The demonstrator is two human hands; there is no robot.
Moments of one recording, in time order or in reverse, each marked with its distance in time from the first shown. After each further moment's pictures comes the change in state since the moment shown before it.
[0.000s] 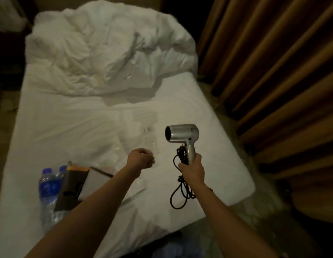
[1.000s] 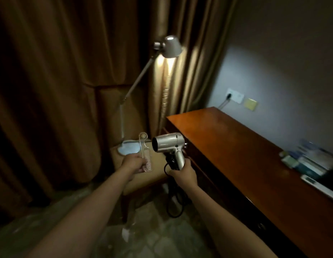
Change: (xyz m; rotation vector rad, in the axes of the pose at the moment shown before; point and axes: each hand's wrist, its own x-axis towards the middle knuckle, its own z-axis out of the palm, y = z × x) left_hand -0.426 -0.340 0.670 1.070 -1.410 0.200; right_hand -0.345 0.420 -0.530 0.510 1.287 0.714
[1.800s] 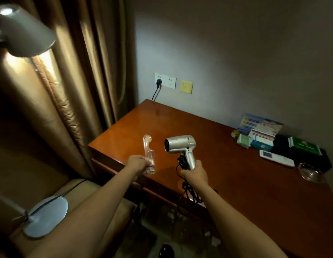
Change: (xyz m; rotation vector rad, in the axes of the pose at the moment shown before) left_hand 0.285 0.100 0.299 0.472 -0.519 -0.023; right_hand 0.284 0.091 -0.156 0.199 0.437 0.445
